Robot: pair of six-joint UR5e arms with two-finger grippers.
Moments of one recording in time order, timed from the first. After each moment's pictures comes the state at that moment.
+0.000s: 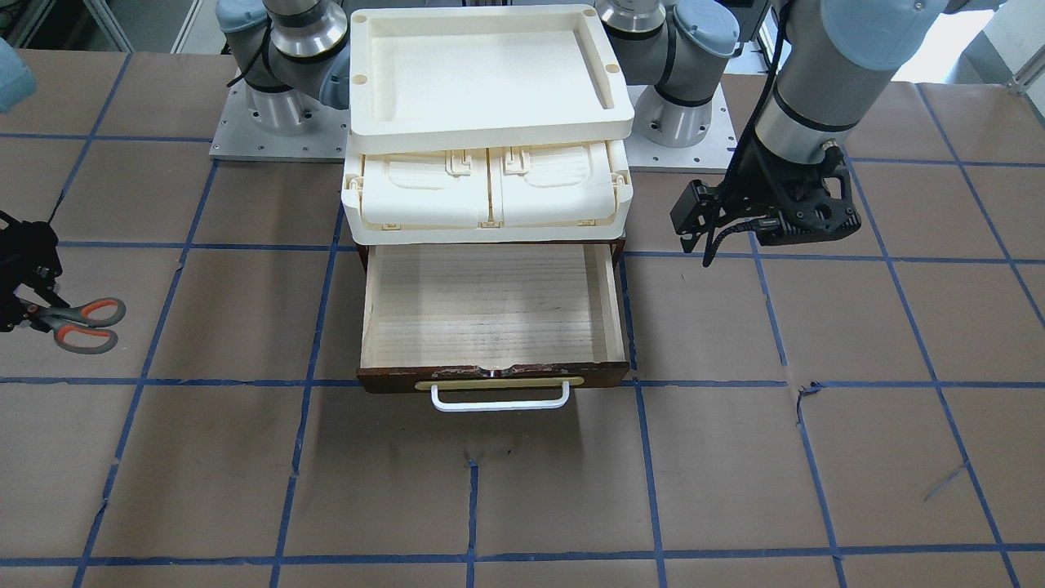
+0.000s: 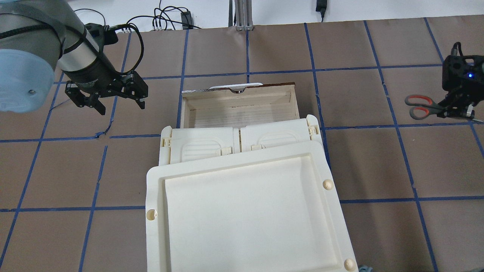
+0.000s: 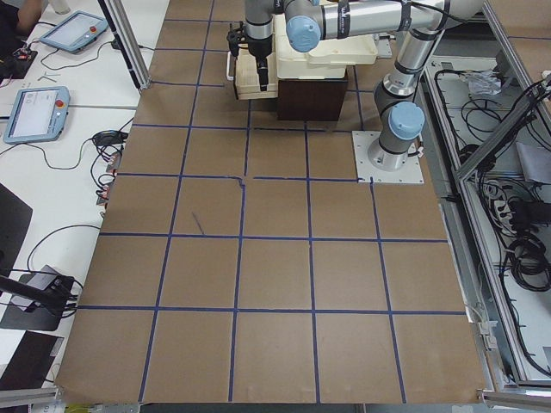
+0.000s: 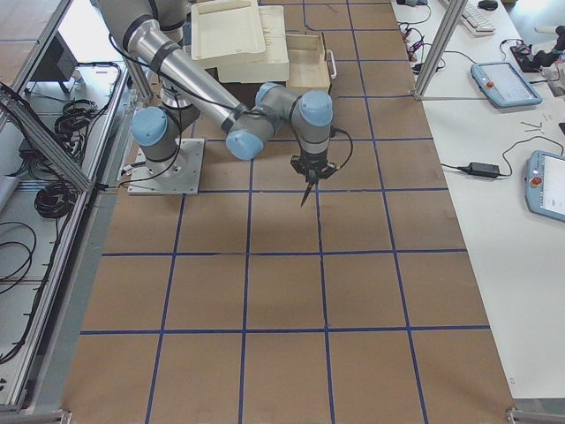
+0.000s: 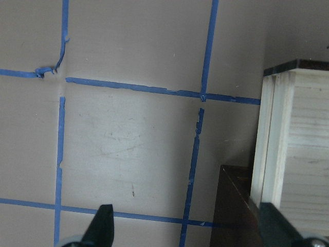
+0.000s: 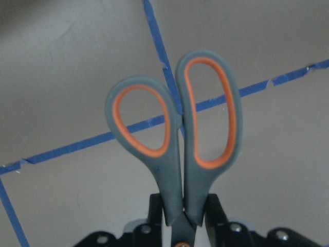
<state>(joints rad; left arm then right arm) -1.49 -1.57 -1.69 -1.48 1.58 -0.05 1.07 -1.43 1.81 -1.99 -1.52 -1.77</state>
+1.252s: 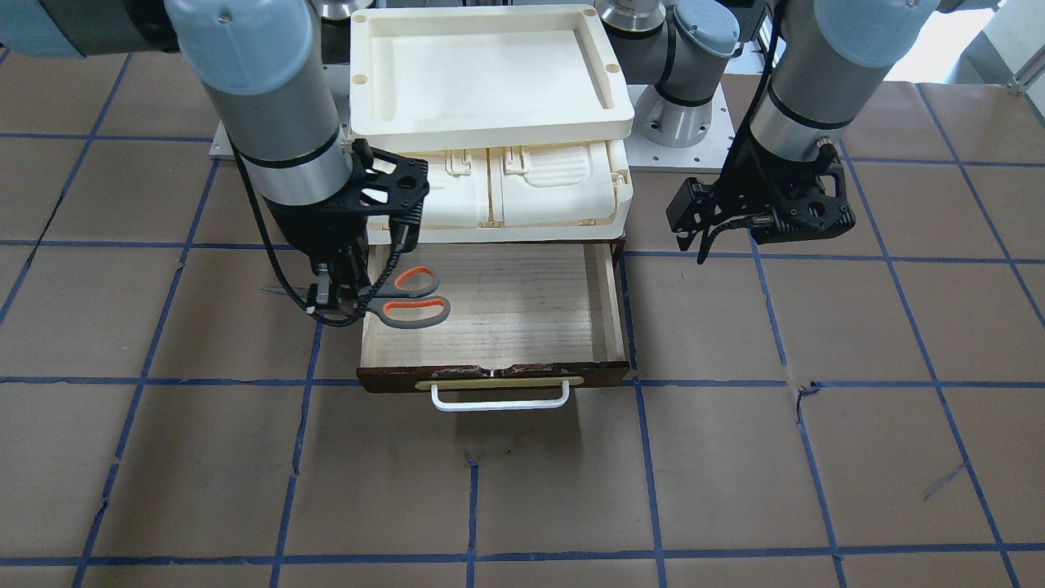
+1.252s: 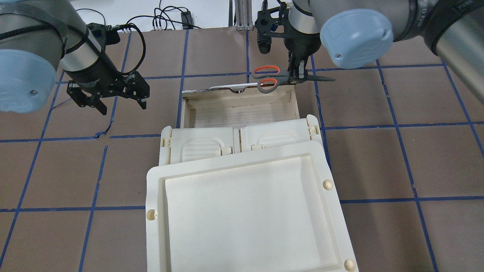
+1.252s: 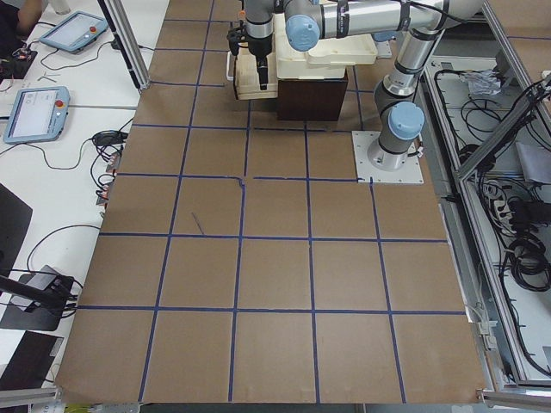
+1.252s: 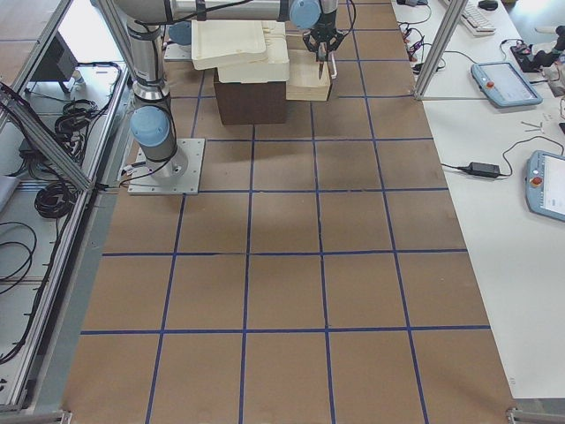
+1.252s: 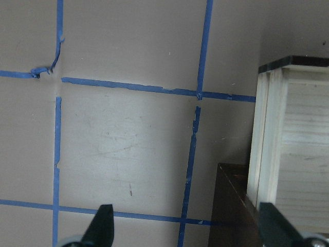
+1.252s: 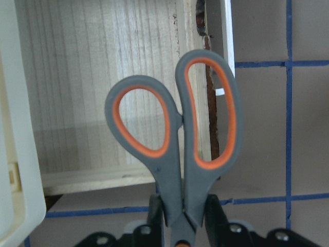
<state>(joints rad) -1.50 -1.57 -1.69 -1.48 1.58 -0.05 1.80 -1.32 1.45 -1.78 -1.54 -1.31</state>
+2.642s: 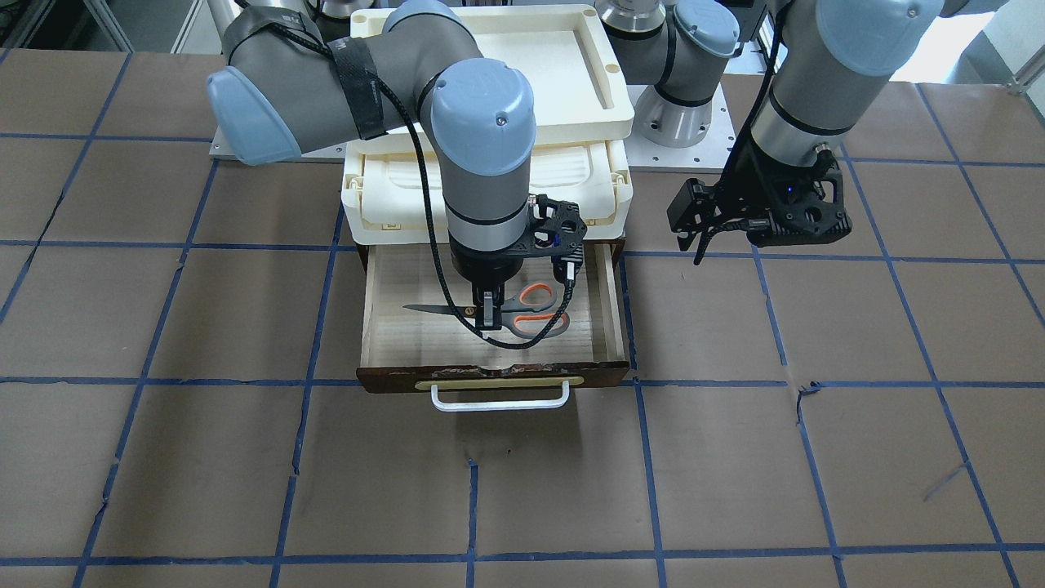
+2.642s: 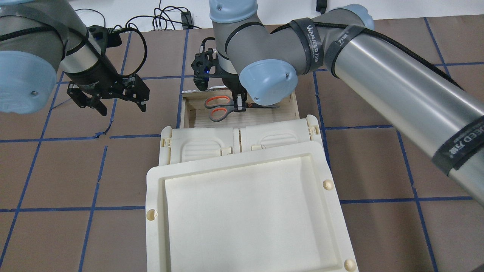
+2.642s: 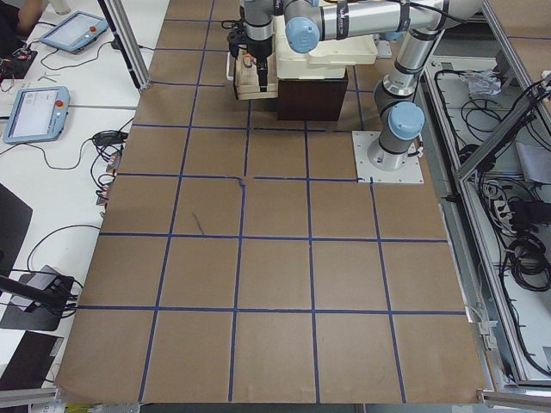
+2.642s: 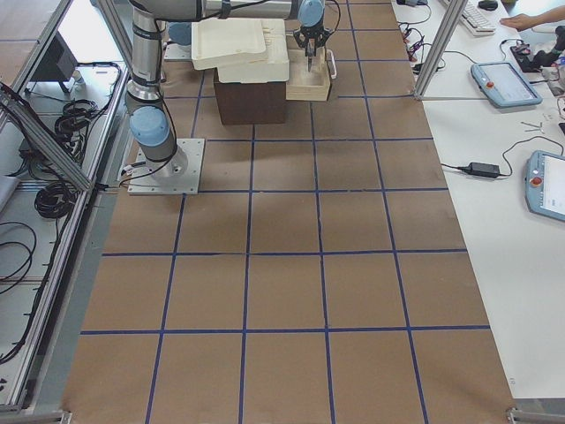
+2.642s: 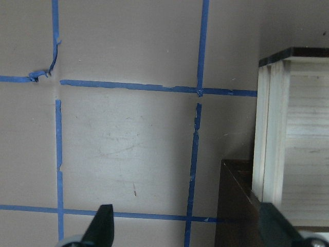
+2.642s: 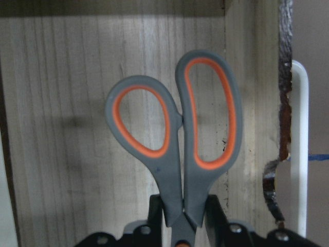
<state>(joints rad) -1.50 -1.57 -1.70 -1.48 1.58 0.00 1.99 -1.18 1.44 -1.86 -1.56 -1.16</state>
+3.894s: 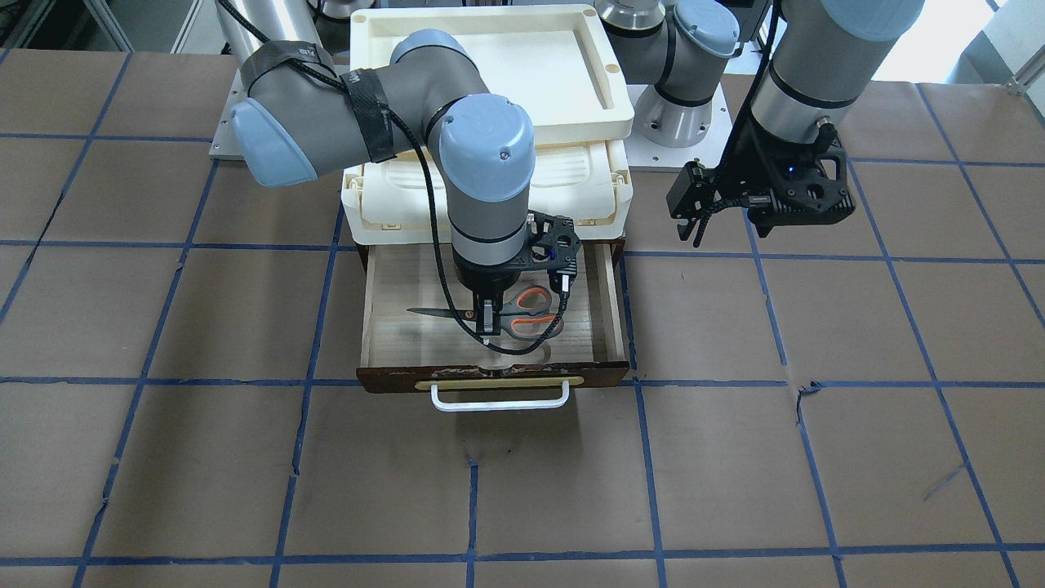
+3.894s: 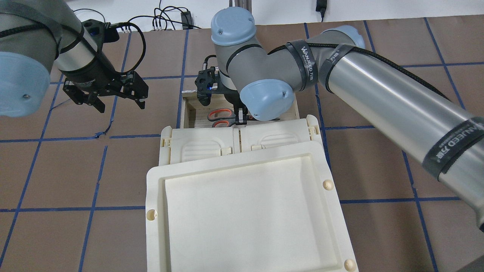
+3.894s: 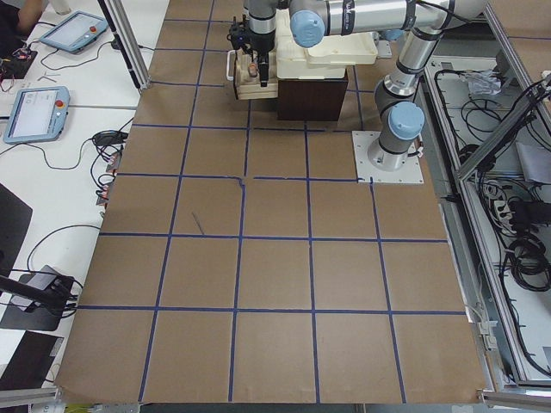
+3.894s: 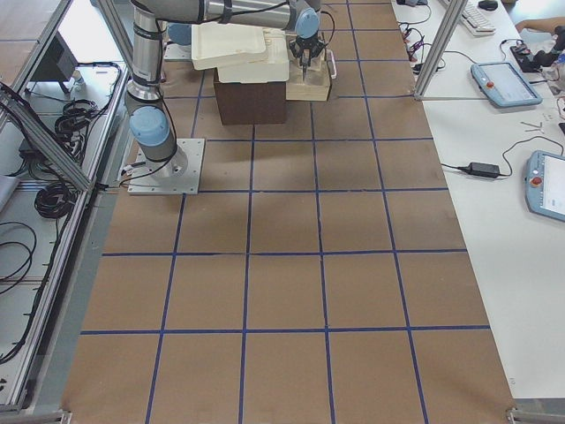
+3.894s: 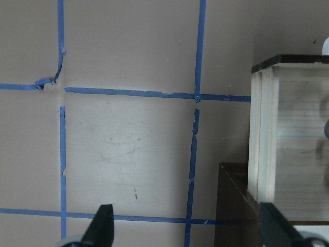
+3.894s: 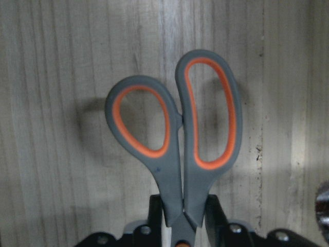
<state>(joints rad) -1.51 -1.54 -1.70 -1.48 1.58 0.01 2.00 -1.17 1.51 -1.92 -1.56 -1.15</state>
